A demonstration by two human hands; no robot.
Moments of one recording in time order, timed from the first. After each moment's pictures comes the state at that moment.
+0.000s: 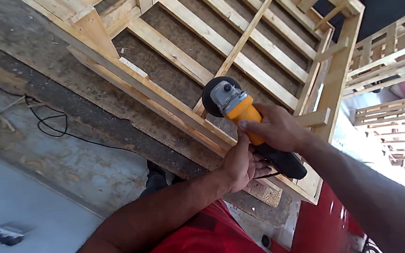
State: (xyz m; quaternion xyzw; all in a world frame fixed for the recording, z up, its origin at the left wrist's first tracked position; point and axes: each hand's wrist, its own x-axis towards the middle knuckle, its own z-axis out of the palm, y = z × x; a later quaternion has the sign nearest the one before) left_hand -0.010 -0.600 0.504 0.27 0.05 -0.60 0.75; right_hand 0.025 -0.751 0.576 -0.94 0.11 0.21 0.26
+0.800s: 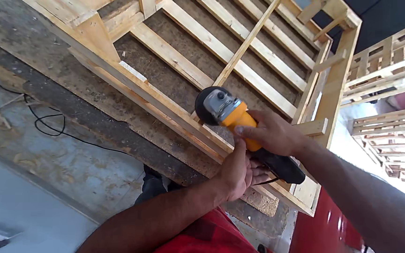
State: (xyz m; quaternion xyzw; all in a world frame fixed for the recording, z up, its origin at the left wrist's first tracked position) left_hand -0.005 -0.606 0.507 0.27 0.07 -0.58 0.76; right_hand 0.040 -0.760 0.573 -0.92 0.08 0.24 0.29
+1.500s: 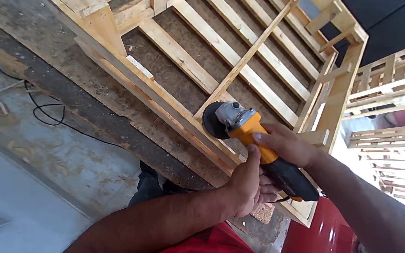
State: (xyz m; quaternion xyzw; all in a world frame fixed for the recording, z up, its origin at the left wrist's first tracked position) left_hand -0.014 -0.611 0.526 0.28 0.13 -0.63 0.72; right_hand 0.025 -0.786 0.568 -0.82 0.11 0.31 0.47
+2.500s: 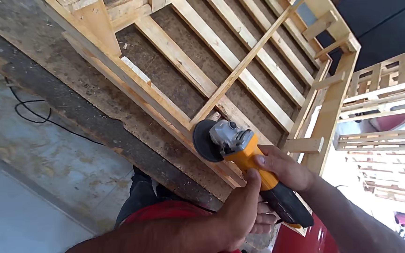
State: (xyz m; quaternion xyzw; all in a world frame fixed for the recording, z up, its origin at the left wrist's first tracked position) left_hand -0.015 -0.587 0.526 0.30 0.10 -0.67 0.67; right_hand 0.009 -0.778 0.556 -0.76 0.10 0.32 0.56
